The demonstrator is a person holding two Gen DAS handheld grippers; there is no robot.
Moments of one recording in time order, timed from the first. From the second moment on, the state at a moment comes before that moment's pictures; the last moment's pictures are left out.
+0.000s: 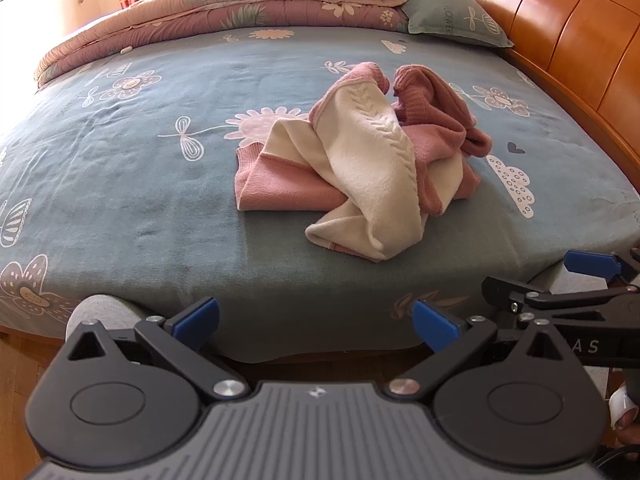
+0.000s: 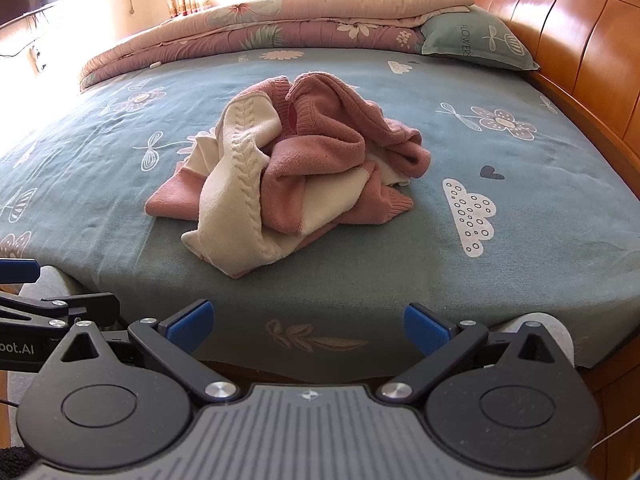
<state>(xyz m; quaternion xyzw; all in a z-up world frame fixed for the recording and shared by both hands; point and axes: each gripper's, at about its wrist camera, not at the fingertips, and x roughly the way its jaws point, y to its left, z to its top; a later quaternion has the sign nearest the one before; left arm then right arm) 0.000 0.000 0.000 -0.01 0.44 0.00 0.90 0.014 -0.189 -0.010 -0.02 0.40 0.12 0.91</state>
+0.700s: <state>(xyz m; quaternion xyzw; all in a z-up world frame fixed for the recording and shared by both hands) 0.003 0.000 -0.003 -0.01 0.44 0.00 0.90 0.016 -0.189 -0.010 -0.02 0.40 0.12 0.91</state>
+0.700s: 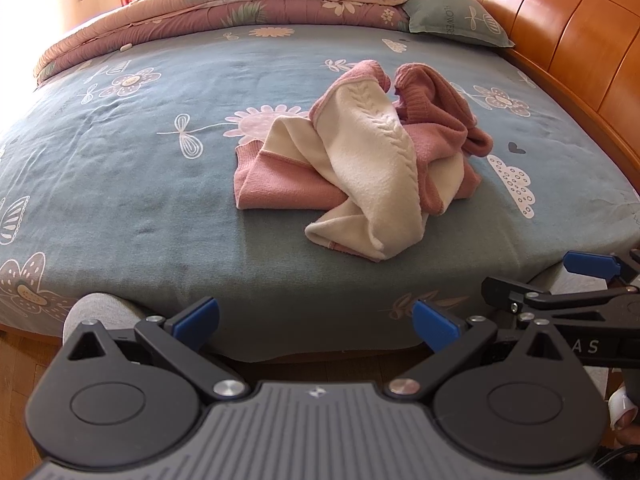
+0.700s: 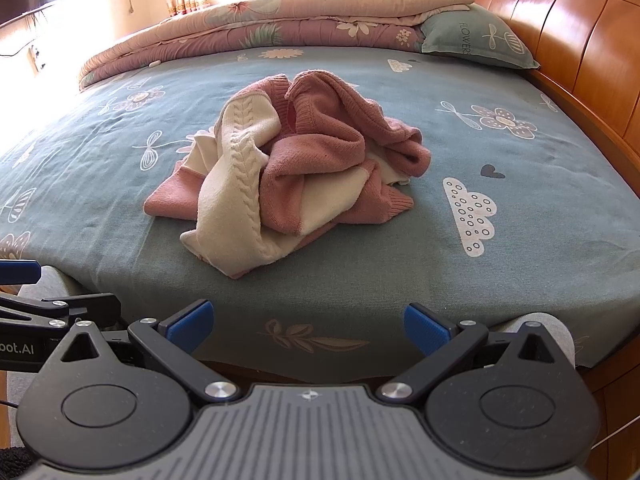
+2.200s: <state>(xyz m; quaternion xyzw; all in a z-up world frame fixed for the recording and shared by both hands) -0.001 -0.002 -0.005 -0.01 0.44 0.00 0.90 0.017 -0.190 -0.015 -0.02 0.41 0.11 0.90</state>
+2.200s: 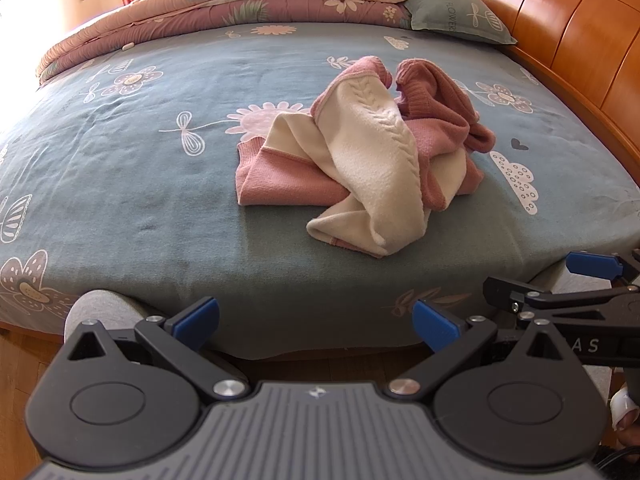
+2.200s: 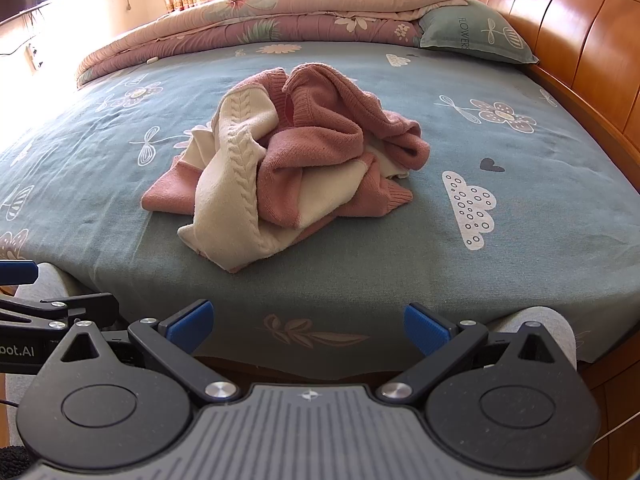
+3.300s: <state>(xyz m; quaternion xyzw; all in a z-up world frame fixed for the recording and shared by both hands) 0.003 -0.004 -0.005 -0.01 0.44 0.00 0.90 0.020 -0.191 -0.015 -0.01 0.41 0.11 0.90</state>
